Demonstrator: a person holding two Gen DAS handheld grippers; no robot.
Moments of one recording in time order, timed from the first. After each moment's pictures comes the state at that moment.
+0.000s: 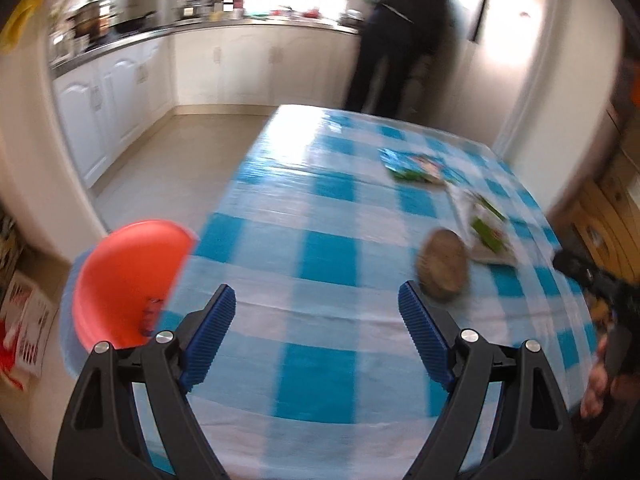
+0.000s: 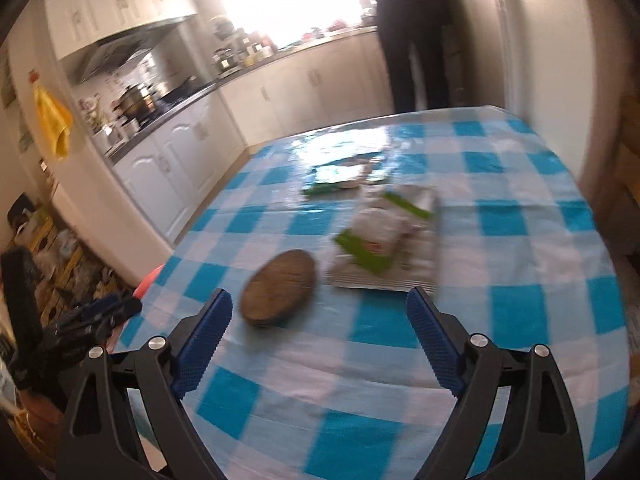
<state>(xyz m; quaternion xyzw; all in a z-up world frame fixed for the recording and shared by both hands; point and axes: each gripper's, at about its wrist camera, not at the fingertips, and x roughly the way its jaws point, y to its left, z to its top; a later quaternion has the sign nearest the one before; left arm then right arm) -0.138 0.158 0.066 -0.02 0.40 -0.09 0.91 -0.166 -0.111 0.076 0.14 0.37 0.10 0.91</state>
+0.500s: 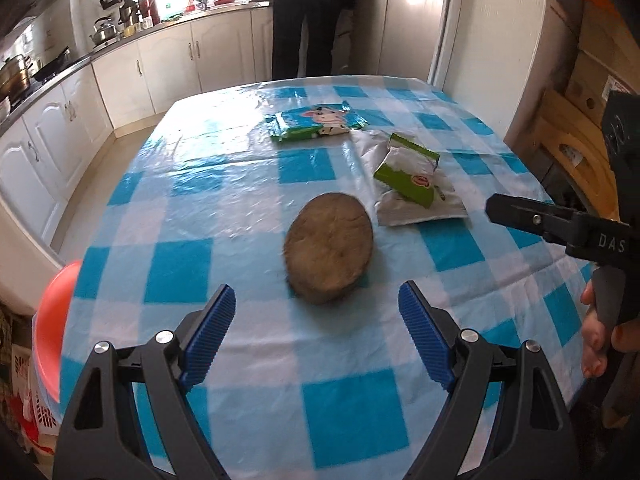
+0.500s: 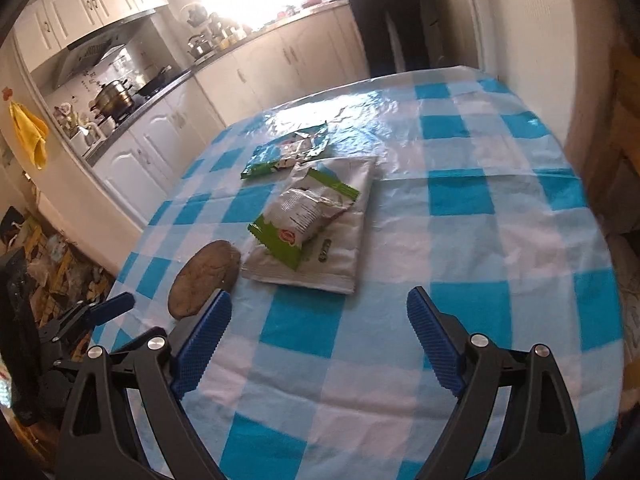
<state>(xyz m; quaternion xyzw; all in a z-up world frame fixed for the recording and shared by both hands) -0.115 0.048 0.037 0.07 0.42 -0.17 0.89 -0.134 -0.161 0.041 0.15 0.42 0.10 0.89</state>
